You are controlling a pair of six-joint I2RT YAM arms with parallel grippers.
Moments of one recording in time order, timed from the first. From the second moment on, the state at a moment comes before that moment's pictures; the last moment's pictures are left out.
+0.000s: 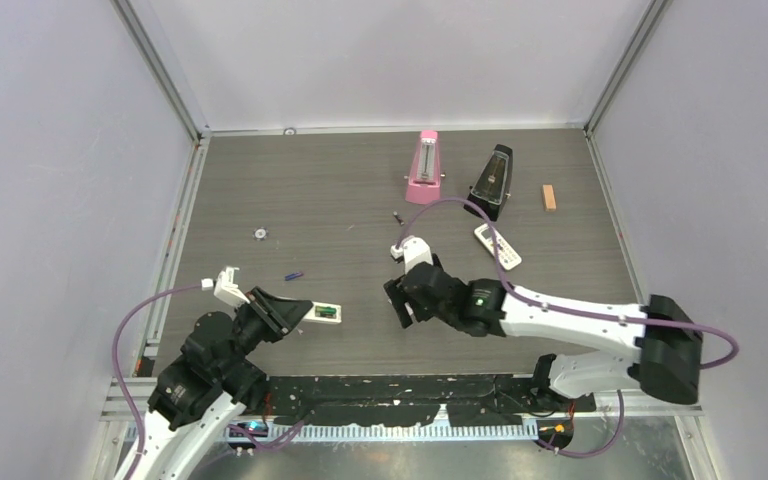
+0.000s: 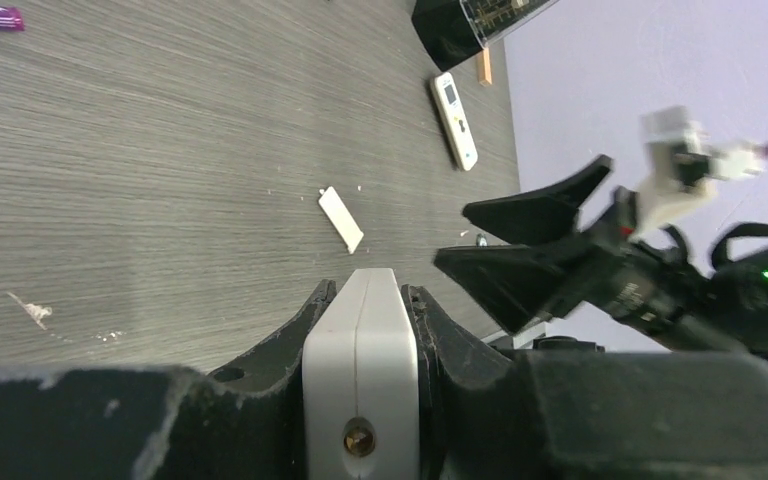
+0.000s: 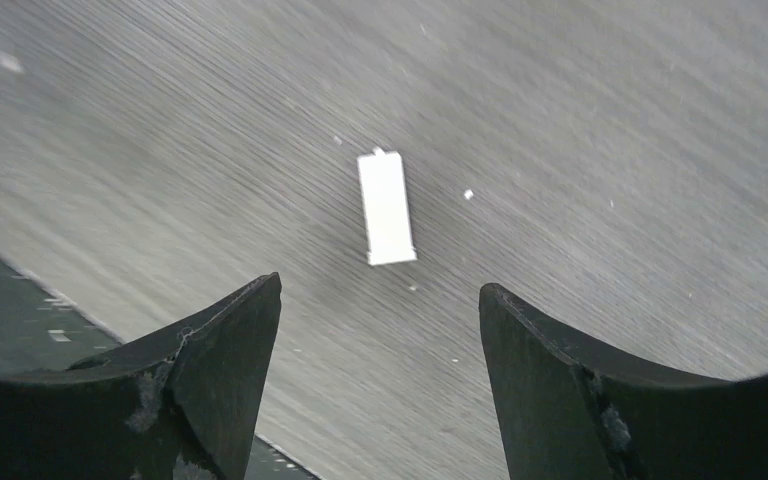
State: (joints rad) left arm -0.59 0.01 0.43 -0.69 -0.02 -1.02; right arm 1.16 1.19 0.82 -0.37 0.38 0.40
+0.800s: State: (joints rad) left arm -0.59 0.05 0.45 -0.69 -0.01 -0.96; right arm 0.98 1.73 1.04 -0.50 0.08 0.24
